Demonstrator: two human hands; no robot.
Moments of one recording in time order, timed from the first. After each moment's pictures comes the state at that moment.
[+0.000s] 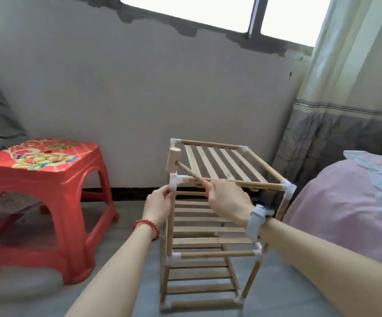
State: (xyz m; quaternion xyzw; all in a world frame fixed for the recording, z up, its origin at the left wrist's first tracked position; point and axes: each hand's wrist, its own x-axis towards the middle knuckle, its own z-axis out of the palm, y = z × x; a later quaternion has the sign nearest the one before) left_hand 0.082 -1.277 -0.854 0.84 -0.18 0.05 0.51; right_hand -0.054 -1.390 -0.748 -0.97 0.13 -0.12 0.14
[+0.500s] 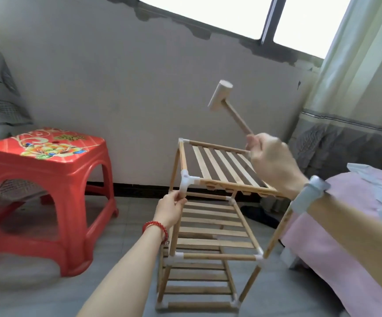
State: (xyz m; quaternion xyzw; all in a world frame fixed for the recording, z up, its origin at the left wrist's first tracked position) left_hand 0.080 -1.277 -0.881 0.79 -0.20 -0.04 0.58; right_hand -0.064 -1.407 -0.681 -0.92 0.13 -0.33 0.15
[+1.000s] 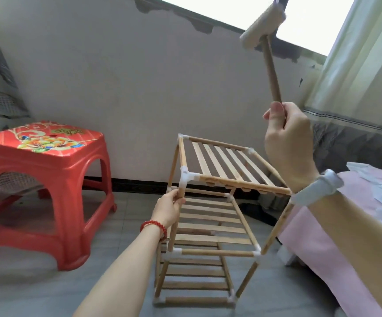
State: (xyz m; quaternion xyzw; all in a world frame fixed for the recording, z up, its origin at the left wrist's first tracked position) left_hand 0.083 -1.279 -0.892 0.78 -0.19 -0.06 0.59; right_hand -0.066 -1.400 -0.667 -0.82 0.06 -0.51 0.23
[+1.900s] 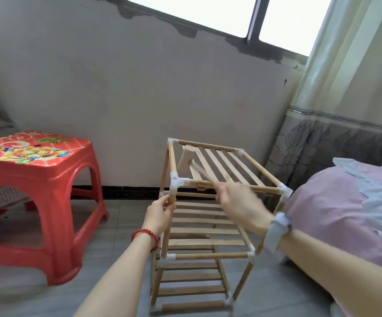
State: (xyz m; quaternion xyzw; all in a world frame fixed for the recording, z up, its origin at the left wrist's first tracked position) left_hand 0.079 -1.281 -0.896 0.78 -0.19 -0.06 0.60; right_hand -0.079 -1.393 -0.747 -0.98 0.12 -0.13 0.12
